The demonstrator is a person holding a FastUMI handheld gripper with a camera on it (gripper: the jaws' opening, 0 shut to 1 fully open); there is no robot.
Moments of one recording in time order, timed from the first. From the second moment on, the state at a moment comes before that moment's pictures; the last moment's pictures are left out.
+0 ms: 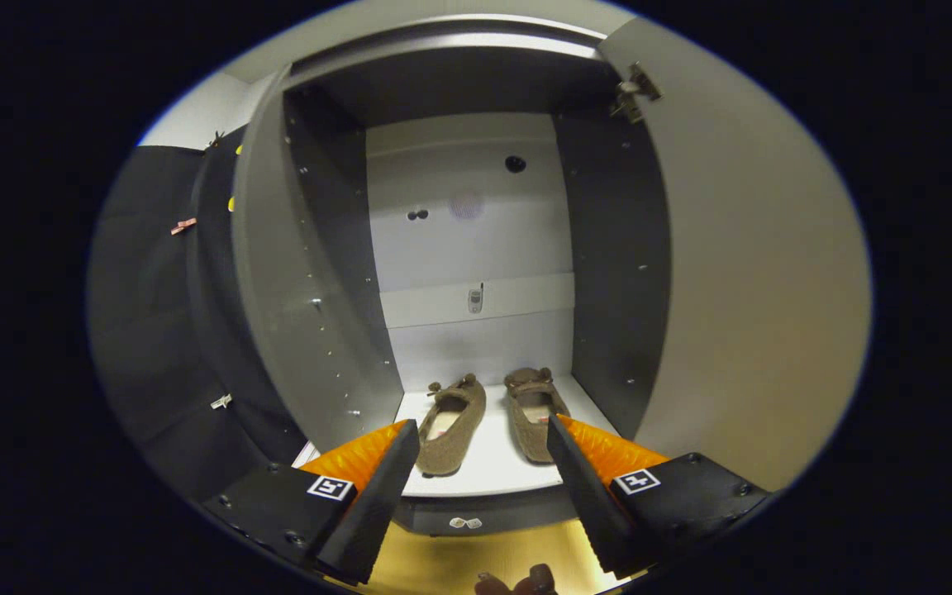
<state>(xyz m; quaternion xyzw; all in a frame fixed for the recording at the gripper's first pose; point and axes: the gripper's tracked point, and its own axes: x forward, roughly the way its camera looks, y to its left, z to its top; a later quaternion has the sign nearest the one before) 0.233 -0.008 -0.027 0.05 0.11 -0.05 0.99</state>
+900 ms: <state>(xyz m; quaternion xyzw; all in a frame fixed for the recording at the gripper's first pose) -0.031 -0.059 0.012 0.06 0.07 0.04 1.00</state>
